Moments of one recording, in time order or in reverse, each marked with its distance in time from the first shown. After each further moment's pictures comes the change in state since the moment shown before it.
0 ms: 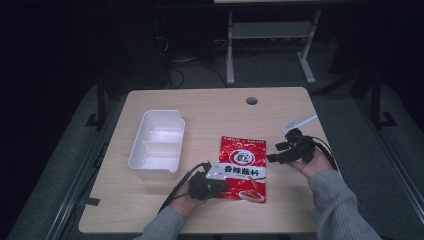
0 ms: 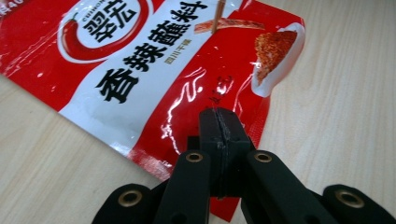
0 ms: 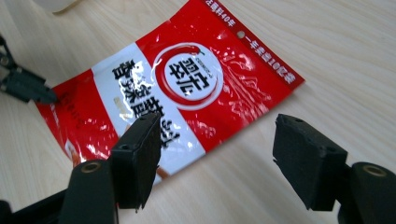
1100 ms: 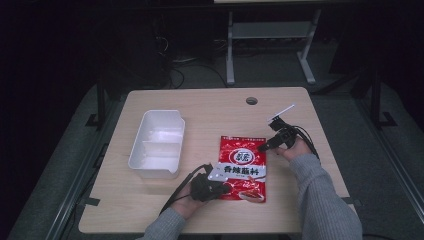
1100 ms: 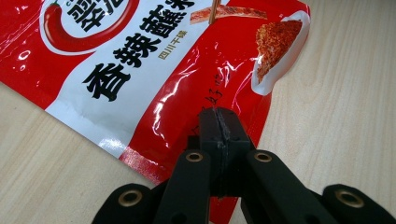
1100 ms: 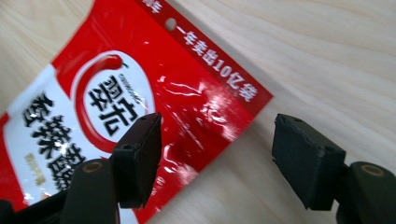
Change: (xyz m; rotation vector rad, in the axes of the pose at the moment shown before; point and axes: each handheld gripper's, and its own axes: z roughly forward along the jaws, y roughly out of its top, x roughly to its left) left arm -0.001 -0.003 0.007 0.010 -0.002 -0.005; right arm -0.042 0.031 0.061 0.157 -0.016 0.175
